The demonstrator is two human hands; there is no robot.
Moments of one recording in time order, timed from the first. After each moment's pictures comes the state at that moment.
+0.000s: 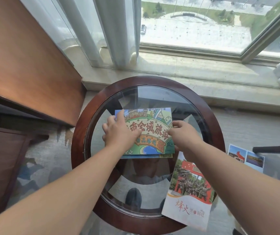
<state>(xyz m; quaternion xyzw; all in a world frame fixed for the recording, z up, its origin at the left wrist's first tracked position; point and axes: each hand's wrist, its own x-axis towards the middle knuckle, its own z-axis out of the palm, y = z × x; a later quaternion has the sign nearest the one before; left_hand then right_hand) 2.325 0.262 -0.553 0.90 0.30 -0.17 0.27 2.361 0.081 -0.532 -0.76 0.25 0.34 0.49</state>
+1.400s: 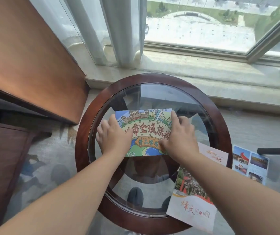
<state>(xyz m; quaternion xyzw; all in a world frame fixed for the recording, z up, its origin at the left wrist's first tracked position) 2.301 0.277 -0.569 0.92 0.33 -0.09 0.19 2.339 0.096 -0.554 -0.96 -0.03 0.20 0.17</state>
